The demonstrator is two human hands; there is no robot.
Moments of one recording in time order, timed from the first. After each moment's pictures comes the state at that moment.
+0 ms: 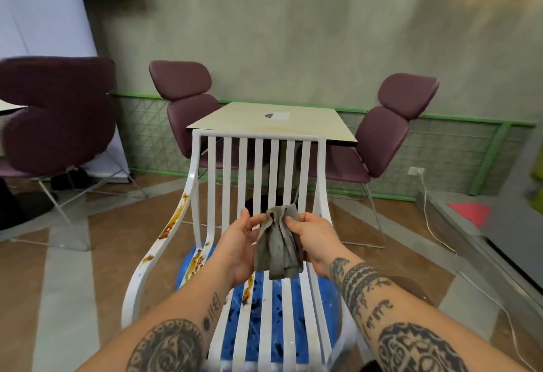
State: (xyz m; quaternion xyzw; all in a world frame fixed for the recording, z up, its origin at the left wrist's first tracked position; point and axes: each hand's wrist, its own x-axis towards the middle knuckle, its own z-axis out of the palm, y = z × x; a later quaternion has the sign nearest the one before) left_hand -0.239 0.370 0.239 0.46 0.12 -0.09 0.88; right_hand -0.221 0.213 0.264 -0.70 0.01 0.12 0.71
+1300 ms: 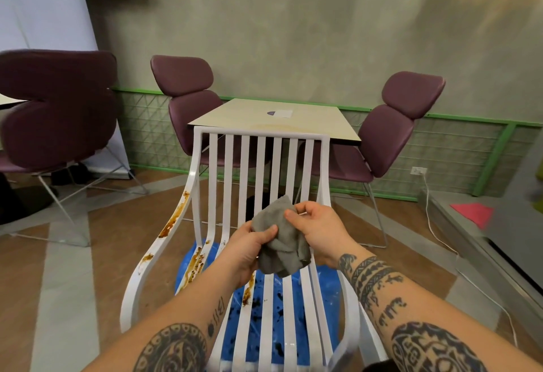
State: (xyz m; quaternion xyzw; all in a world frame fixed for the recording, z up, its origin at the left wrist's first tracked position) left_hand -0.228 0.371 0.225 0.57 0.09 -0.08 0.81; right_hand -0.205 0.208 0.273 -0.75 -0.07 0.05 0.66
